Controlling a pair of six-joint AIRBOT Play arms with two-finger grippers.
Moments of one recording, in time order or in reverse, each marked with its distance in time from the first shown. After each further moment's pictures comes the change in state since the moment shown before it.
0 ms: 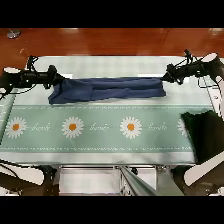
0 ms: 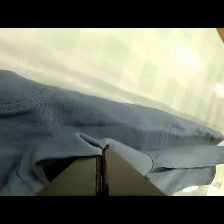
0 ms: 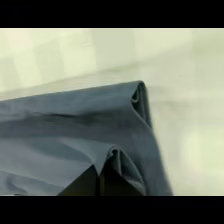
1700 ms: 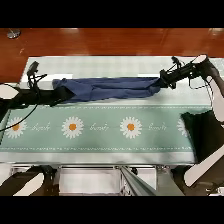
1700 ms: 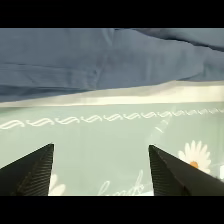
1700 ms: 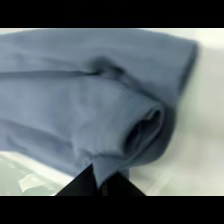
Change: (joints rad) left arm -0.233 0.672 -0.495 0.276 0.032 -0.055; right arm 0.045 -0.055 0.053 0.016 0.192 -0.010
